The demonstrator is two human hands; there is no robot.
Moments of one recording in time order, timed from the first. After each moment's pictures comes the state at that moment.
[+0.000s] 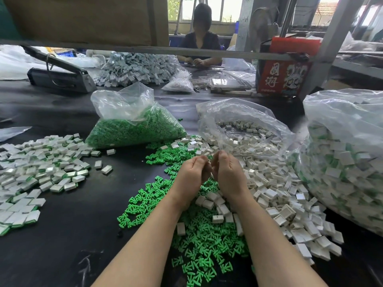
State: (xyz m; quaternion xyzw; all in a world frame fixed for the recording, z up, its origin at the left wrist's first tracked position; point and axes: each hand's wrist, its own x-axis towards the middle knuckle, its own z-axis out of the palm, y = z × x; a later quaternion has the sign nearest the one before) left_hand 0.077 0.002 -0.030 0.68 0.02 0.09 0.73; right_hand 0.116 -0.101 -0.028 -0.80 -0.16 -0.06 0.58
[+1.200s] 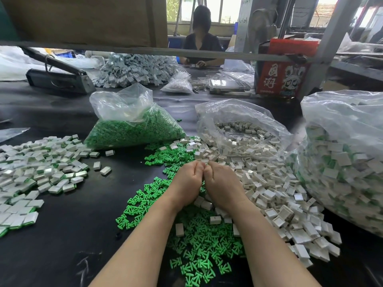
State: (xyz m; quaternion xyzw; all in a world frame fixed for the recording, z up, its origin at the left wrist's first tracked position) left_hand 0.081 0.014 -0.036 0.83 -0.01 0.13 0.54; right_hand 0.110 -0.101 -0.033 -0.92 -0.25 -0.06 0.30
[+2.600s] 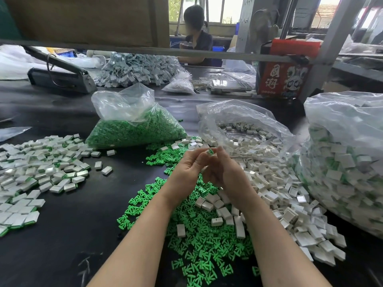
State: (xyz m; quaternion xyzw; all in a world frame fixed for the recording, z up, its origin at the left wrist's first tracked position) left_hand 0.067 0.016 -0.015 0.69 -0.06 0.10 0.72; right_hand 0.113 -0.110 -0.020 -0.65 -0.22 0.14 0.71
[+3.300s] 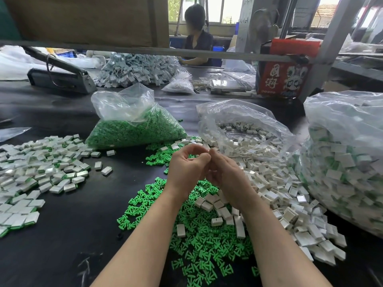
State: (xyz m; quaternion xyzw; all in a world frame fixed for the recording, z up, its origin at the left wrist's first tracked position) left_hand 0.073 0.006 -0.005 0.65 0.02 0.20 0.73; right_hand 0.109 -0.110 -0.014 -0.60 -0.24 0.17 0.74
